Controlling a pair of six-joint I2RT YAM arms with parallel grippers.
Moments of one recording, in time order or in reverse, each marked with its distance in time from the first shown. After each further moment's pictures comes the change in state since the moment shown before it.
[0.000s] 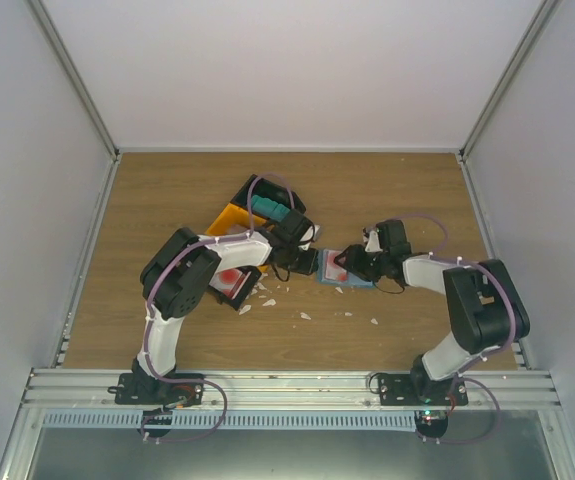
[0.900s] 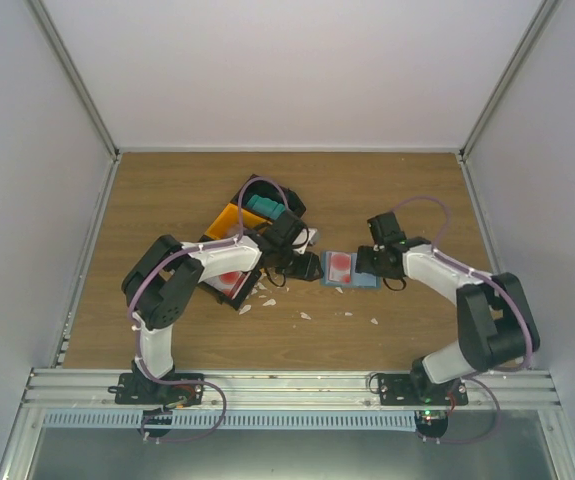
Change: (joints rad) left arm -0.006 -0.138 -0.103 0.000 0.136 -0.050; right arm 0.053 -0.158 0.135 -0.507 0.576 -0.175
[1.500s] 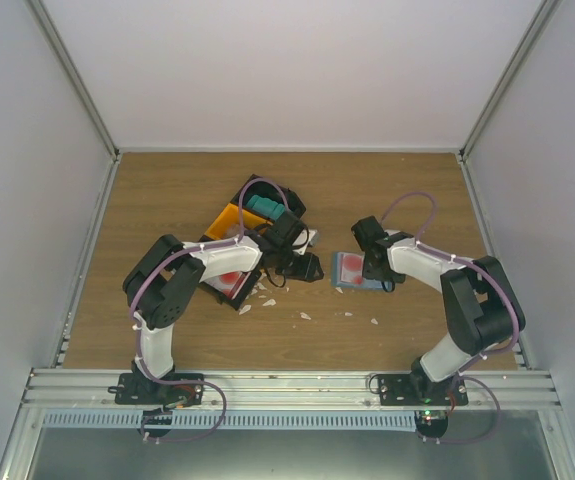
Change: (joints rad) left arm 0.000 0.013 0.000 0.004 0.010 -0.005; right arm 0.104 0.152 0.089 -0.170 0.365 0.101
